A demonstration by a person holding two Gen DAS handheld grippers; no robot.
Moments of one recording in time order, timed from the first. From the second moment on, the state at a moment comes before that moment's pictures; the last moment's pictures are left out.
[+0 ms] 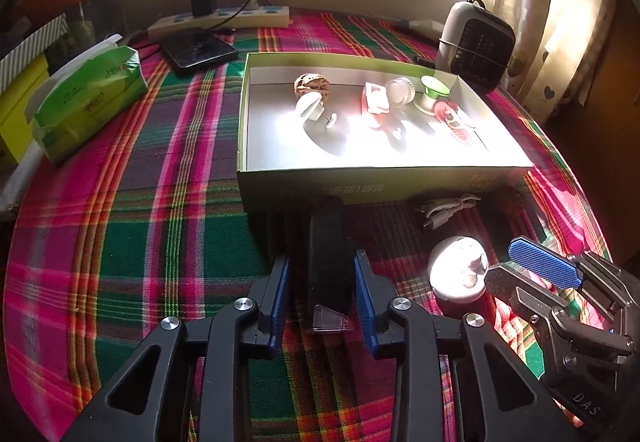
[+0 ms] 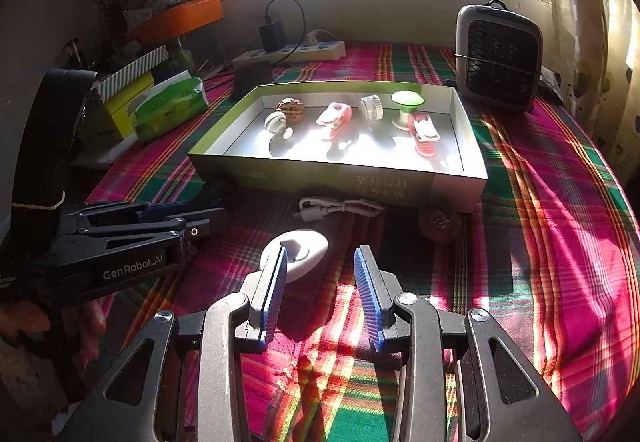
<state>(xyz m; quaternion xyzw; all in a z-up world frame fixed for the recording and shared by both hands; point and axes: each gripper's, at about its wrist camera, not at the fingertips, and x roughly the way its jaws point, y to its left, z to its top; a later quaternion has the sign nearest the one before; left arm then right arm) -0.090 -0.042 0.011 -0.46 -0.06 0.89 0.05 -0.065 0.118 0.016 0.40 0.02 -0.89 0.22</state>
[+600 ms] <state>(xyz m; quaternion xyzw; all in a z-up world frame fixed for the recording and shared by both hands) -0.087 -0.053 0.008 -0.45 -0.07 0.89 0.06 -0.078 0.087 0.000 0.43 0.04 -0.88 0.20</state>
